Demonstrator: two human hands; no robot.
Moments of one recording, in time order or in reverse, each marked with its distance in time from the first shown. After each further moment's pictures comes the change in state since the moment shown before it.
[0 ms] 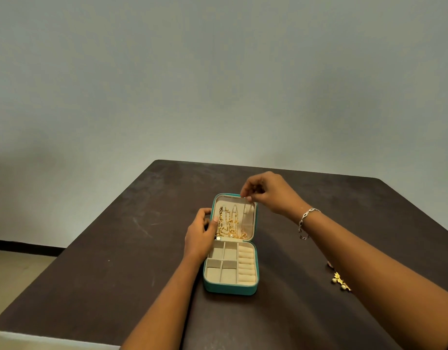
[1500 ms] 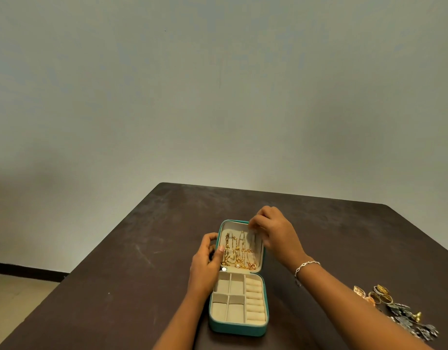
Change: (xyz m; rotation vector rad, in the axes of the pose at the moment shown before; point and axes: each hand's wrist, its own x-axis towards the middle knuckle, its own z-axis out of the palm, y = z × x) left_hand 0.001 -0.003 -0.002 -0.118 -0.013 0.062; right_hand 0.011 0.054 0.052 -0.326 0.437 -0.354
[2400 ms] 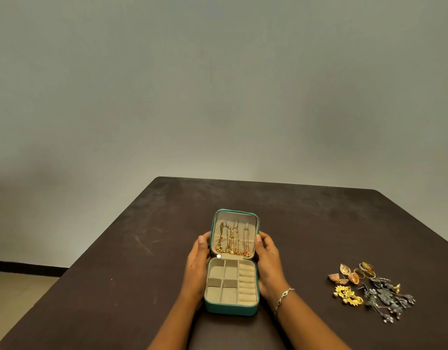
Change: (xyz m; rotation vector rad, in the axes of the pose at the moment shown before) left_hand -0.038 0.014 -0.003 -0.369 -0.020 -0.087; right_hand -0.054 -0.066 0.016 1.410 0.269 1.179
